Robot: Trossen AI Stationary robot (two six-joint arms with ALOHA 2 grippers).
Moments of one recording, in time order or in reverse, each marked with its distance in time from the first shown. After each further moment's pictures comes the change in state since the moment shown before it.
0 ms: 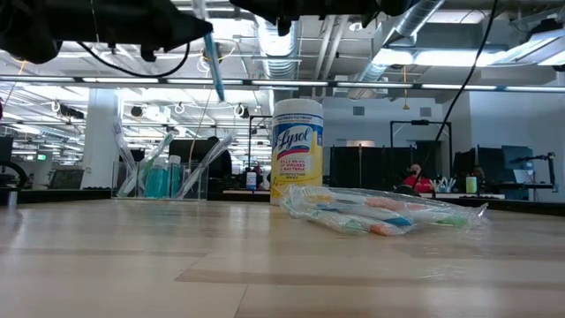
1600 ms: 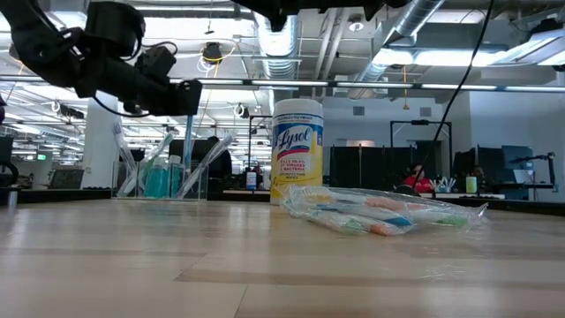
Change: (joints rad) left arm 0.454 0.136 -0.014 -0.239 -0.154 -0.219; right arm 0.087 0.013 -0.001 -0.071 0.000 -0.043
